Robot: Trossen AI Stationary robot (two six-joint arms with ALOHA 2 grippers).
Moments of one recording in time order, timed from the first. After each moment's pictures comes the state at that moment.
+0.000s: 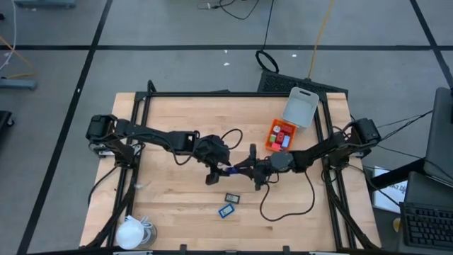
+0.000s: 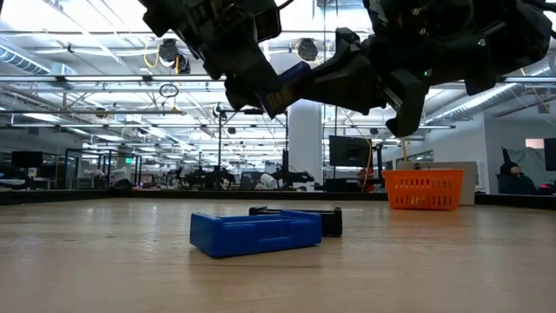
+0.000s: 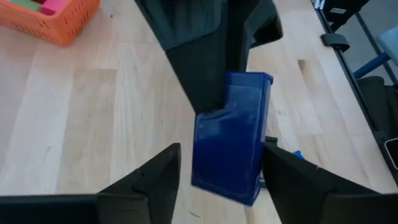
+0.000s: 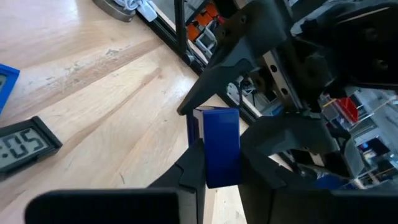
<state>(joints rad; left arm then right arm) -0.04 1.65 1.09 -0.17 0.23 -0.11 0.21 1.65 0.58 0.92 0.16 -0.73</state>
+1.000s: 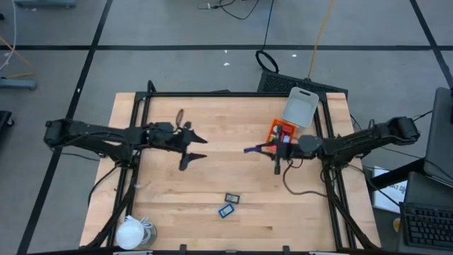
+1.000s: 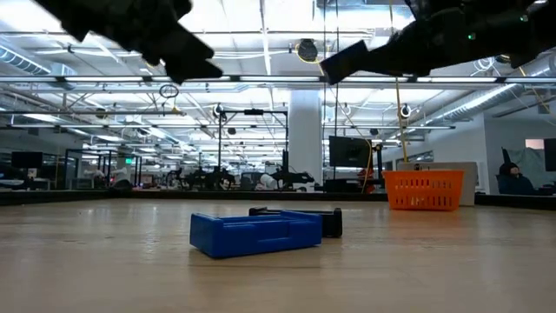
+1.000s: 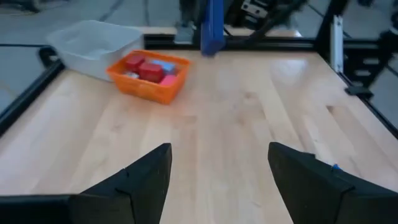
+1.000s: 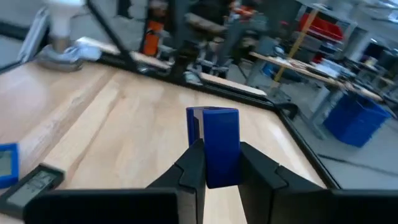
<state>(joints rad) 0.04 1.07 0.61 0.09 0.09 0.00 0.11 1.09 0.39 0.58 0.21 -0.28</state>
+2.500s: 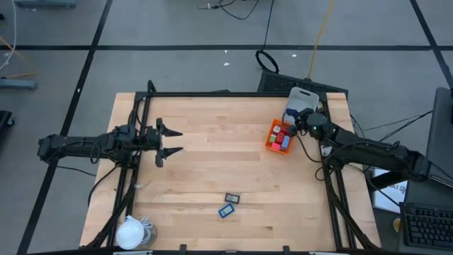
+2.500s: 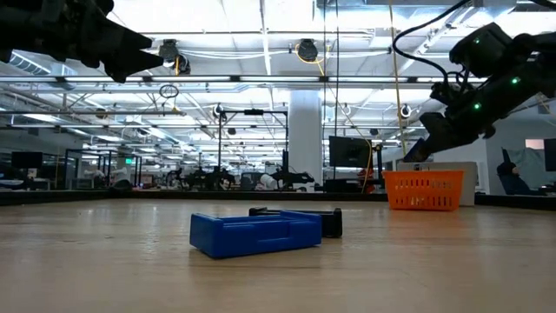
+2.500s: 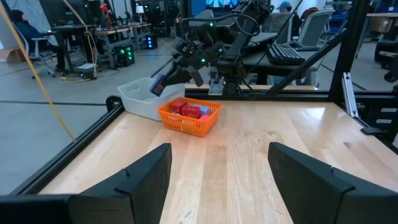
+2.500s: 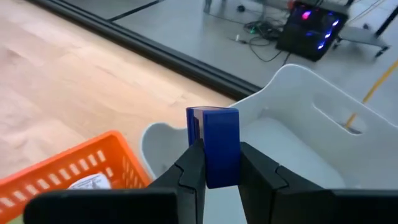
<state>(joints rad) 0.06 0.41 0.27 0.07 -0.03 0.02 -0.55 0.67 0.22 -0.05 0.47 0.15</state>
